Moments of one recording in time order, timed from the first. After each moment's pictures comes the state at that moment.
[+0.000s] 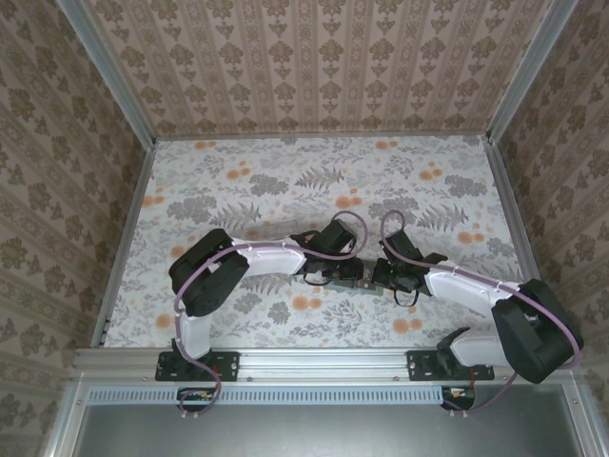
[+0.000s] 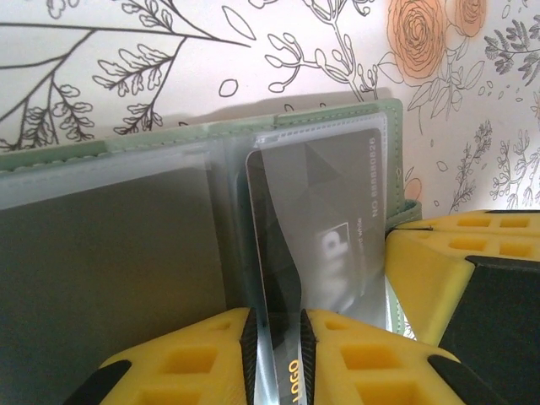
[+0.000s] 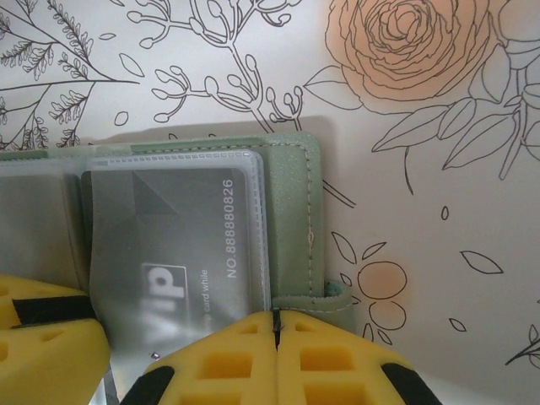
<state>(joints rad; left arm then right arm) -1.01 1.92 1.13 -0.14 0.30 -0.82 0.50 1.30 0.53 -0.35 -0.01 0.78</state>
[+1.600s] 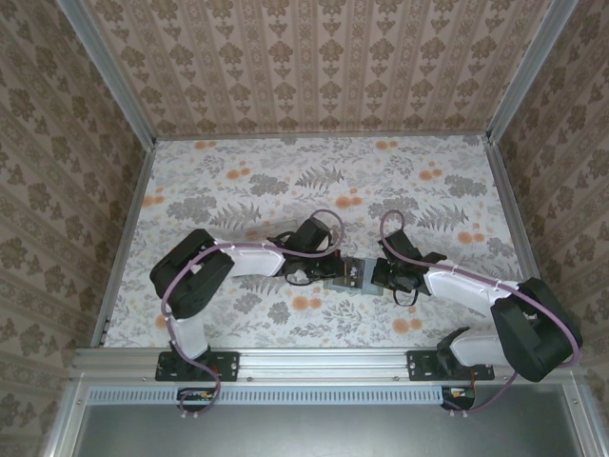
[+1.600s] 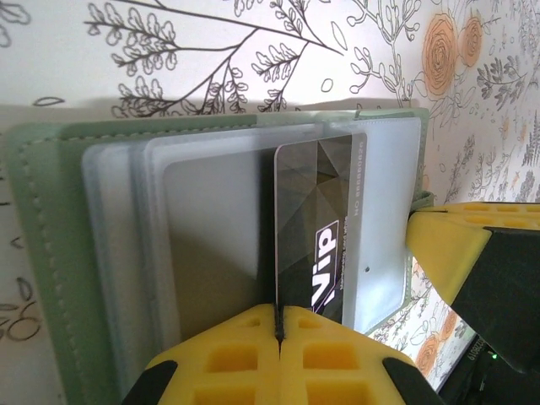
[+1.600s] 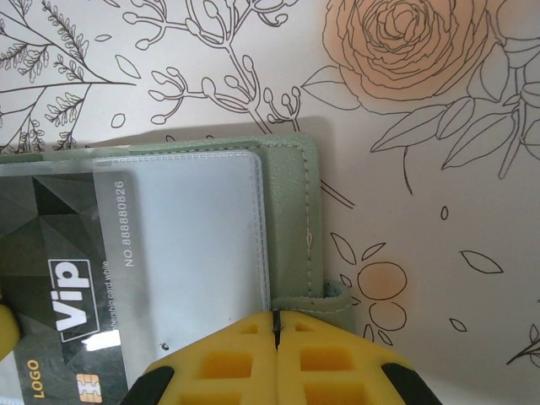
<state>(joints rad) -0.90 1.82 0.93 0.01 0.42 -0.88 0.50 1.31 0.54 -0.35 0.00 0.79</state>
